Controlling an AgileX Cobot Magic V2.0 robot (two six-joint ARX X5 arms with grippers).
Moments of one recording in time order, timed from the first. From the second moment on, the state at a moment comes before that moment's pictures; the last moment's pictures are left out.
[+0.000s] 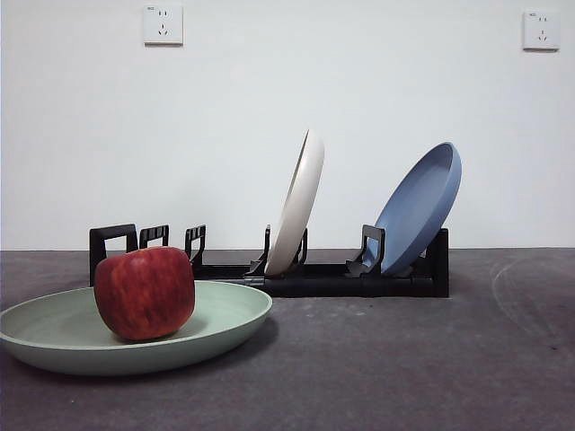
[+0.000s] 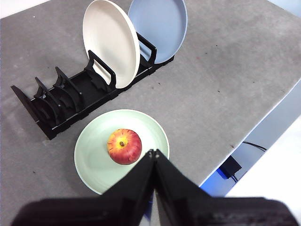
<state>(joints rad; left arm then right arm) -0.84 0.80 1.40 -1.22 -0.12 -0.15 0.86 1.12 1.67 -1.36 -0.05 0.09</state>
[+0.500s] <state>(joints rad) -0.84 0.84 1.40 -1.22 -0.13 -0.15 0.86 1.12 1.67 -1.36 -0.03 0.08</state>
